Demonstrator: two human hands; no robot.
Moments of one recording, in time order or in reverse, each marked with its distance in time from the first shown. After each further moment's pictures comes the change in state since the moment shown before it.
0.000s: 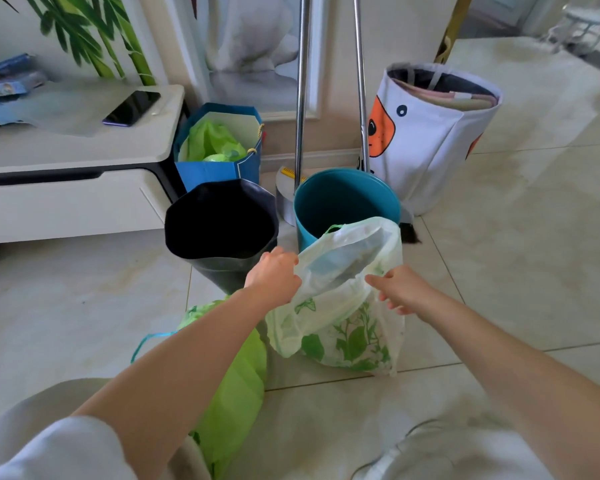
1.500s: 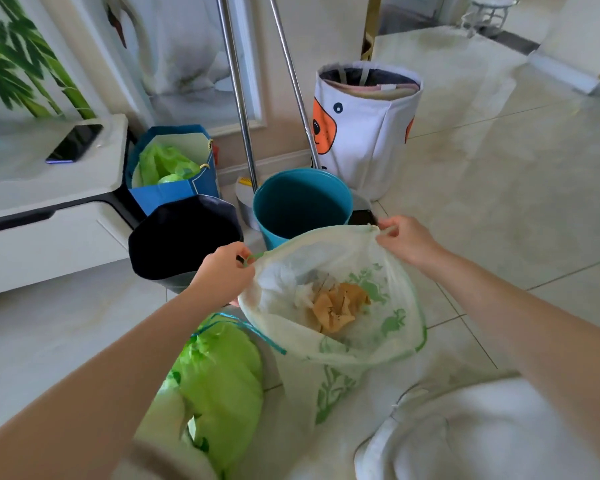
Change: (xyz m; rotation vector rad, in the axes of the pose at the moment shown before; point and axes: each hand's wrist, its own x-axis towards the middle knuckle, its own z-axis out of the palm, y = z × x) left_hand -0.046 0.007 -0.054 -0.378 0.048 -0.066; right_hand -0.025 0.024 -0.062 0.052 0.347 -0.173
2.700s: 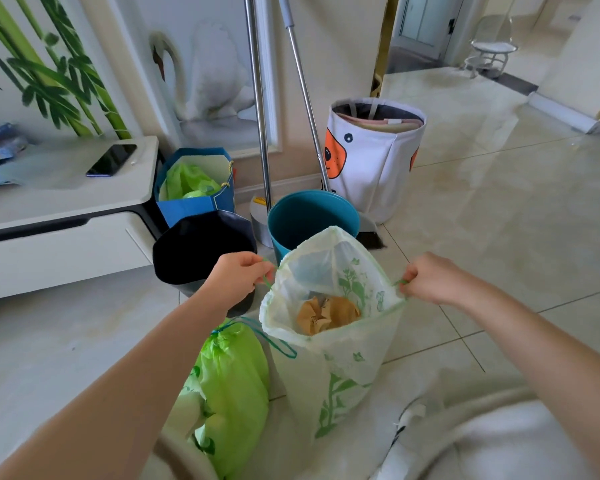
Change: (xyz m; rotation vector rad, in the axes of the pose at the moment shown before) left_hand -0.041 0.019 -0.023 -0.438 0.013 -0.073; right_hand -0.079 -0.026 -0.040 -0.317 -0.228 0.135
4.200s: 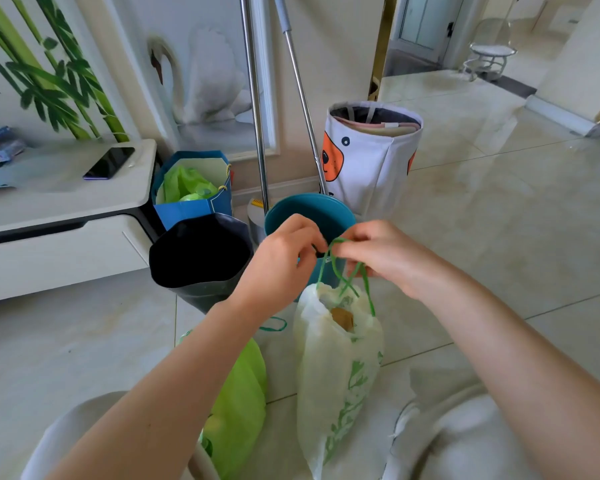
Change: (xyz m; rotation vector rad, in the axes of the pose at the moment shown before) left_hand -0.022 0.049 0.045 0.338 0.078 0.943; right_hand -0.032 -0.071 -0.009 0.615 0.002 -0.326
